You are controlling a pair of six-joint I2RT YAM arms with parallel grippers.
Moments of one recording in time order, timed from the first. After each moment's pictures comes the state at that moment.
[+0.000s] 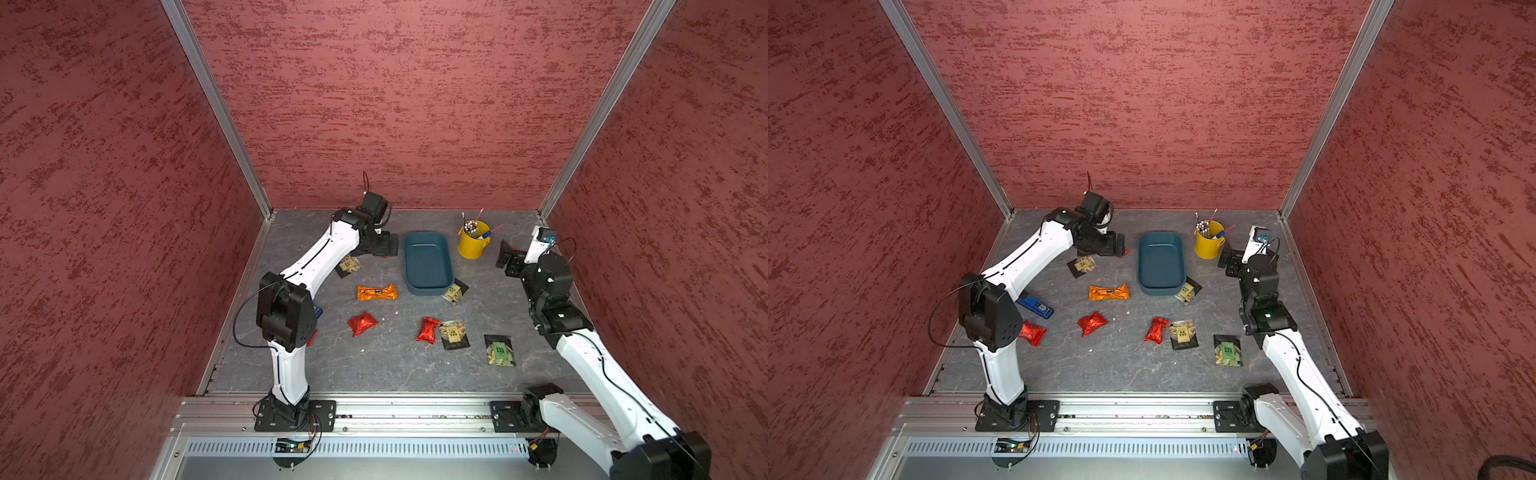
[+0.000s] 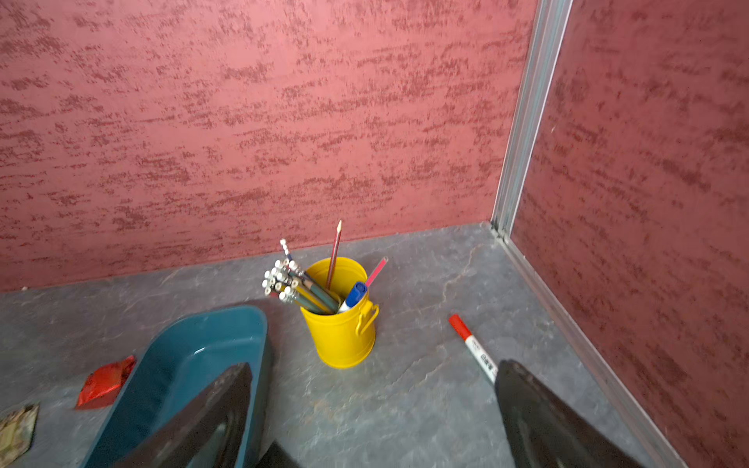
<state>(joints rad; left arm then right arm) -0.42 1.94 1.80 -1.02 0.05 -0.40 0.18 0.94 0.76 -0.09 0.24 0.21</state>
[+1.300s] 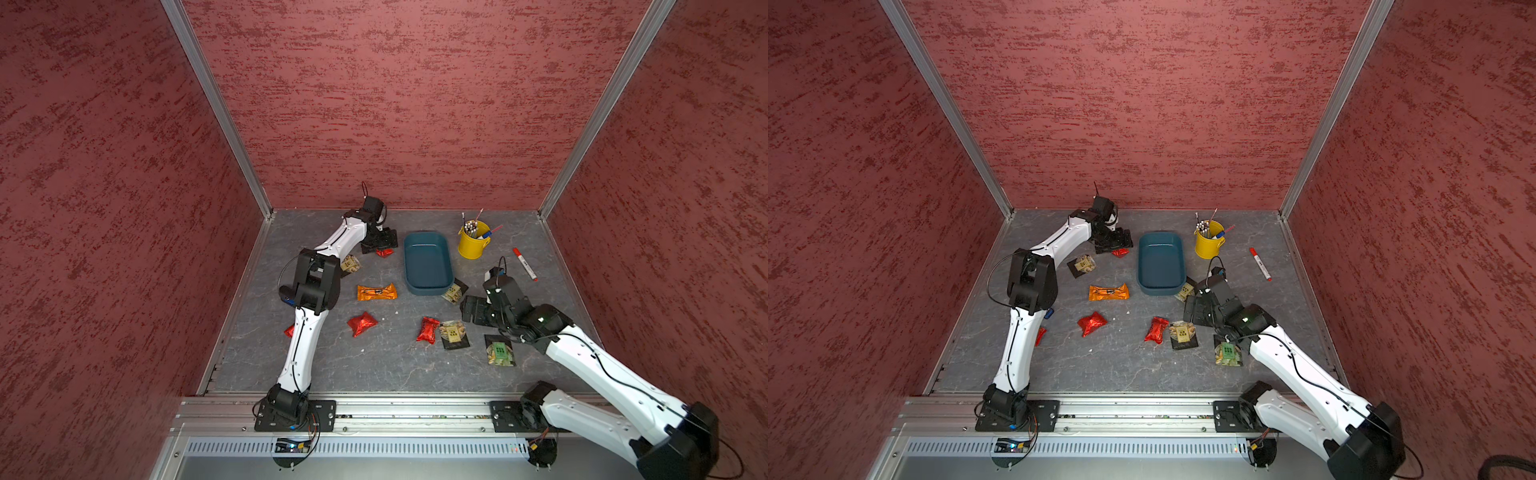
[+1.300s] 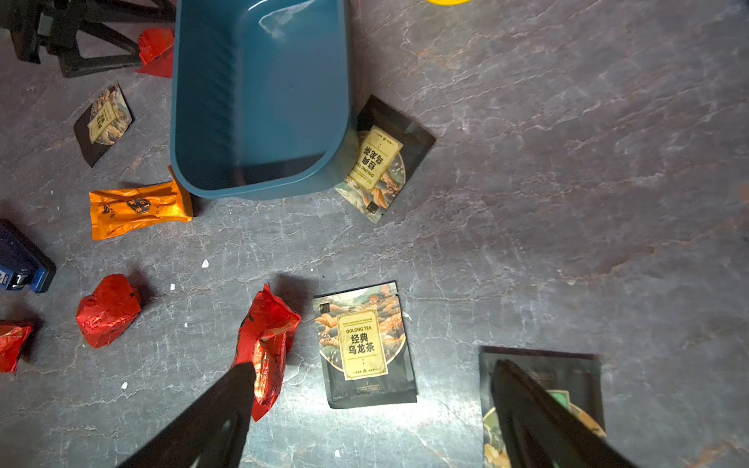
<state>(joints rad) -0.33 2.43 2.16 -0.87 0.22 -0.41 0.60 0.99 0.79 -0.73 0.14 0.67</state>
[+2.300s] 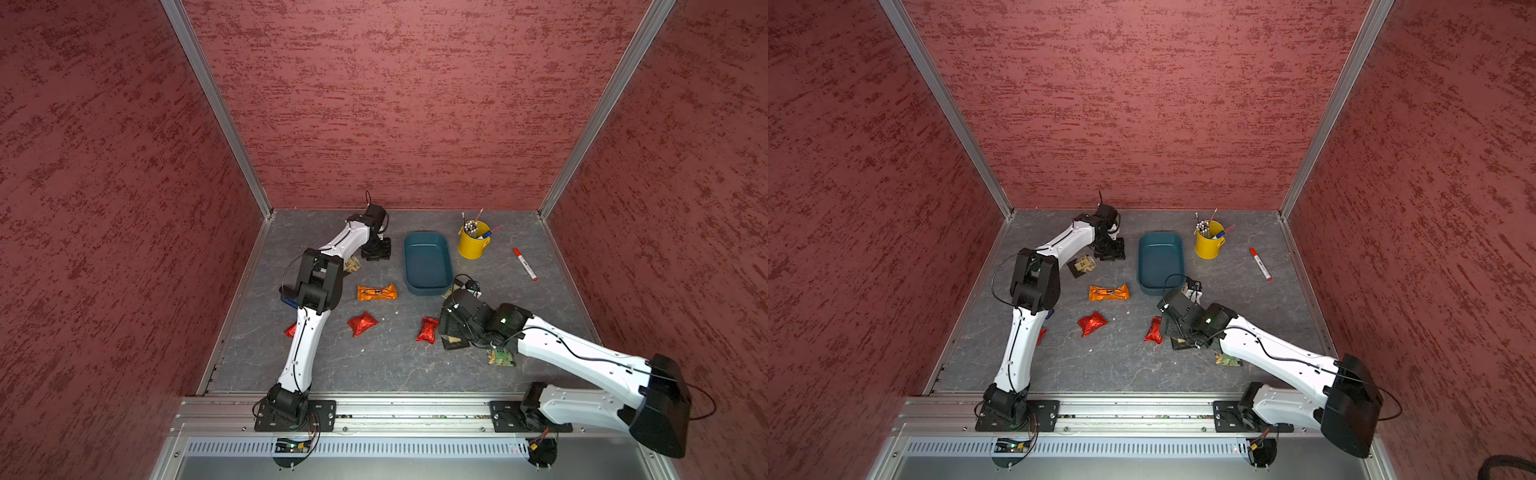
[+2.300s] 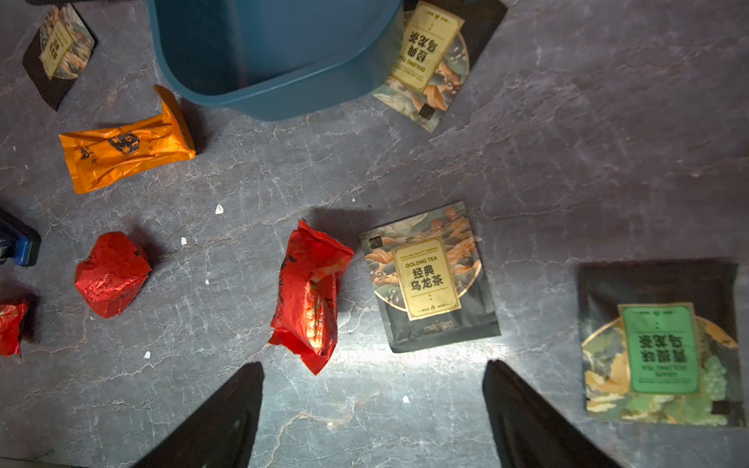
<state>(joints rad) -0.35 2.43 2.10 -0.93 0.18 -0.36 0.90 1.21 0.88 -0.79 0.23 1.03</state>
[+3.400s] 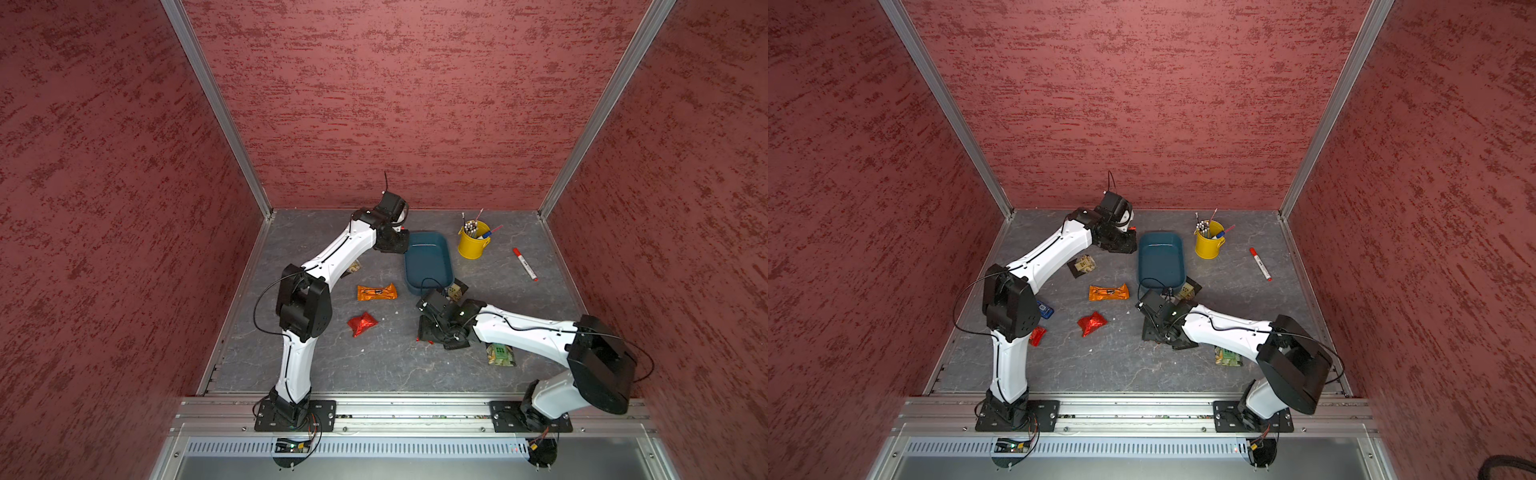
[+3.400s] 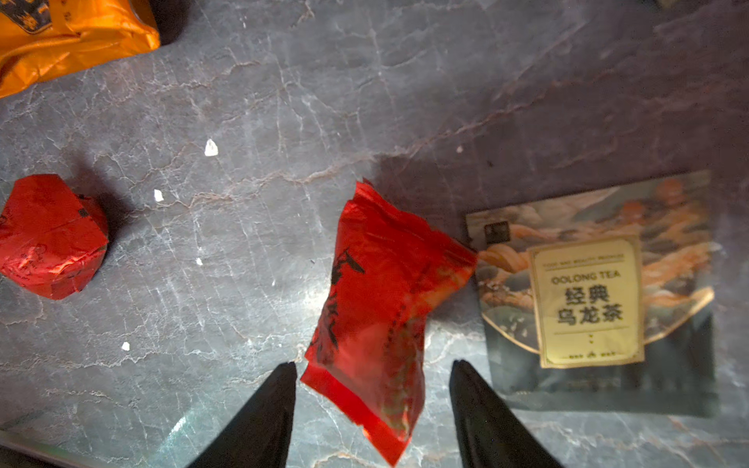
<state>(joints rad) -0.53 2.06 1.96 -0.94 0.10 -0.34 0.92 1.53 0.90 -0.58 0.05 1.01</state>
